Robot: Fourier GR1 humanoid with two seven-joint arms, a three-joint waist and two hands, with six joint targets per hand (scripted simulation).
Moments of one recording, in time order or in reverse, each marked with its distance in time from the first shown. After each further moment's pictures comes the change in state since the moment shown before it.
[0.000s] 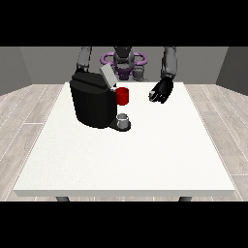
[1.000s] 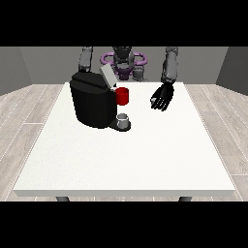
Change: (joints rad) left arm 0.104 0.052 -0.039 -0.124 0.057 0.109 0.077; right arm -0.012 0.033 0.035 -0.101 -0.039 0.033 -0.034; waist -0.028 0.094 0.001
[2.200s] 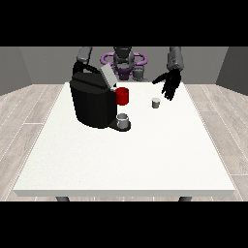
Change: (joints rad) left arm 0.190 0.053 0.116 -0.375 0.408 -0.214 0.115; right arm 0.094 -0.027 -0.002 -0.177 0.013 -0.006 0.027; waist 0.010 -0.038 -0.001
